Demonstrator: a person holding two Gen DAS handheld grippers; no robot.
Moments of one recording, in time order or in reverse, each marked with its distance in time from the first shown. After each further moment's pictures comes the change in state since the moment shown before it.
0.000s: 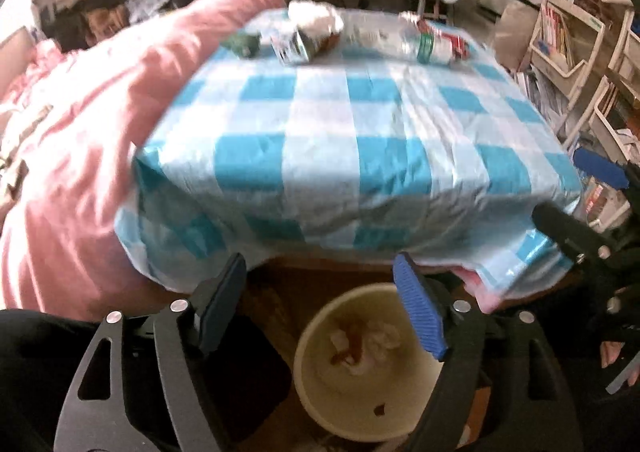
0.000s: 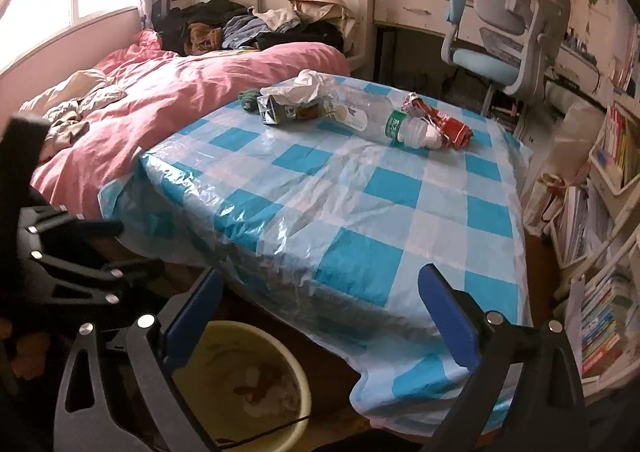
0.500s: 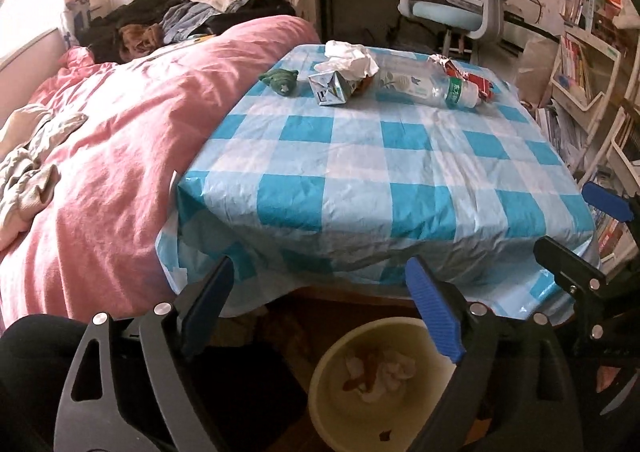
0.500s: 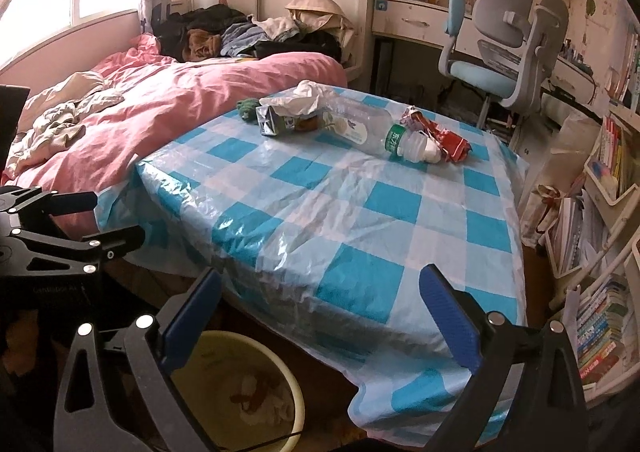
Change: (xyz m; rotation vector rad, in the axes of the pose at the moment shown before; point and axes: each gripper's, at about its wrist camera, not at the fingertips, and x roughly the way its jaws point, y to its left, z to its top) left arm -0.013 0.014 0.007 -0.059 -0.107 0.076; right arm 0.002 0.007 0.006 -0.009 -0.040 -0.016
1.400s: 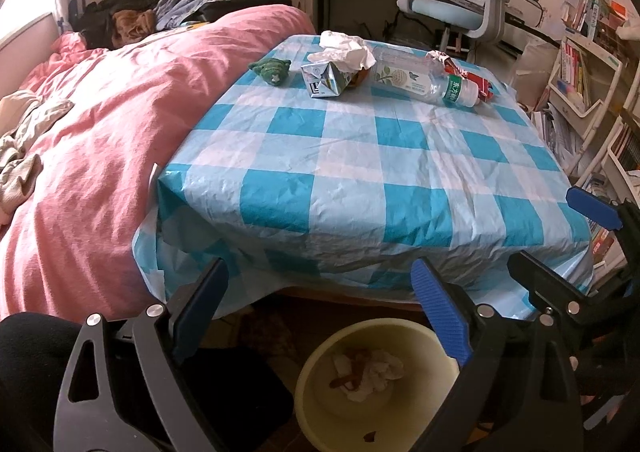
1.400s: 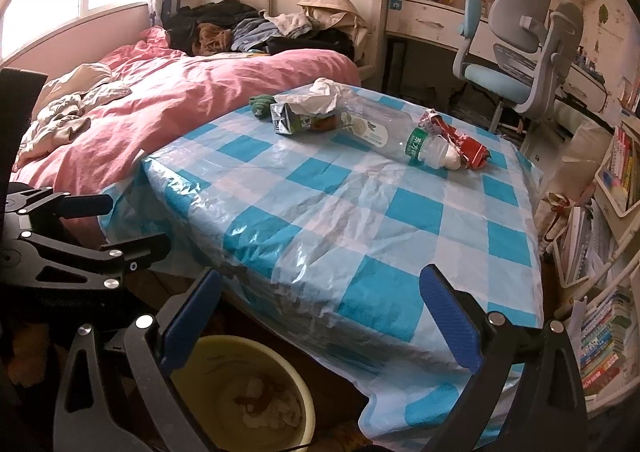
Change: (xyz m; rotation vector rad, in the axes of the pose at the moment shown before) left arm 0.015 -0.001 0.004 -0.030 0.033 -0.044; right arm 0.013 0.013 0.006 -0.030 0.011 0.022
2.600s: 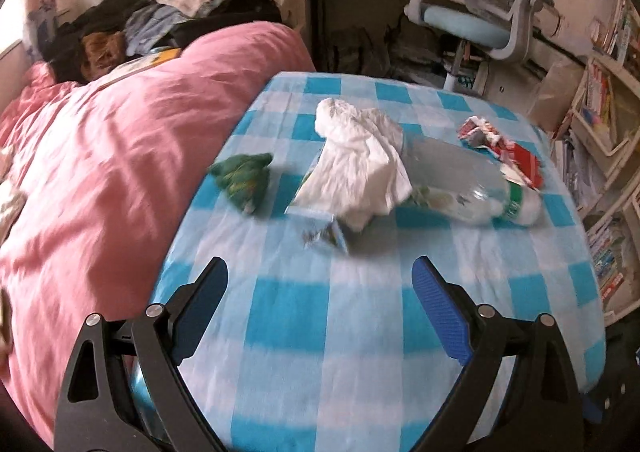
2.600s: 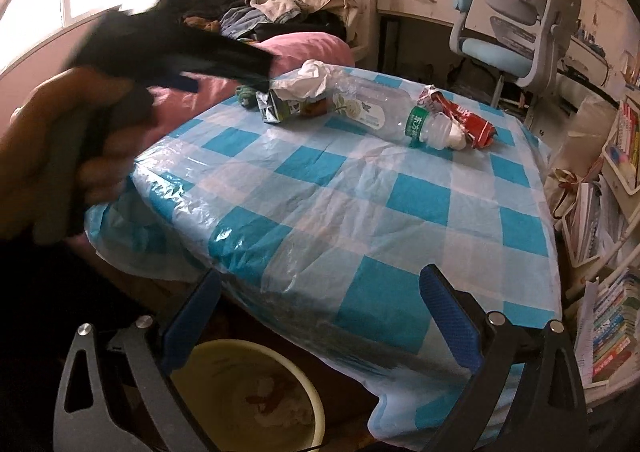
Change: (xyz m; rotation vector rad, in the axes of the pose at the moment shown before) left arm 0.111 -0.009 0.178 0.034 0.023 0.009; right arm 0.023 -0.011 0.008 0.064 0.072 0.027
